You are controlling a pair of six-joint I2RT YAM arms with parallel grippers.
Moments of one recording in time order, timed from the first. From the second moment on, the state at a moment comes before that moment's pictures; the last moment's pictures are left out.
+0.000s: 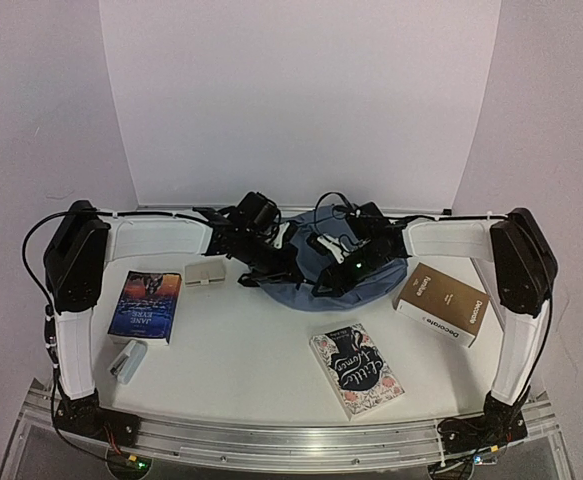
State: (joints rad) left arm -0.81 2.00 1.54 -0.37 0.39 -0.64; right arm 0.61 1.97 1.39 -0.45 -0.46 -0.15
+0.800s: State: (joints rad) left arm -0.74 1.88 1.47 -0.41 0.23 -0.63; right arm 0.51 1.86 1.31 -0.41 -0.37 -0.25
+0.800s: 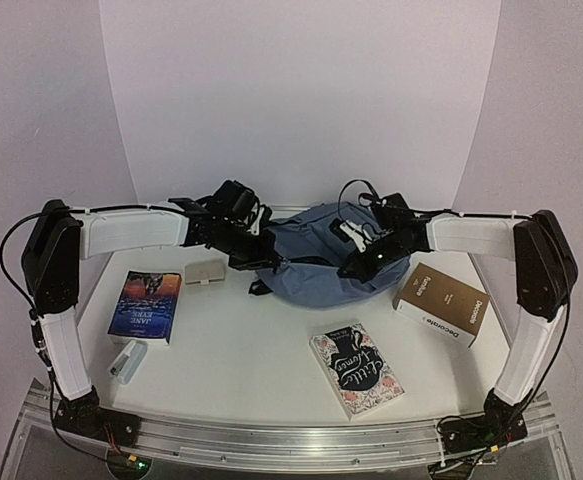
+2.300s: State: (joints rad) left arm -0.73 2.05 1.65 -0.43 0.43 -0.66; right arm 0.63 1.94 1.41 -0.48 -0.35 -0.24
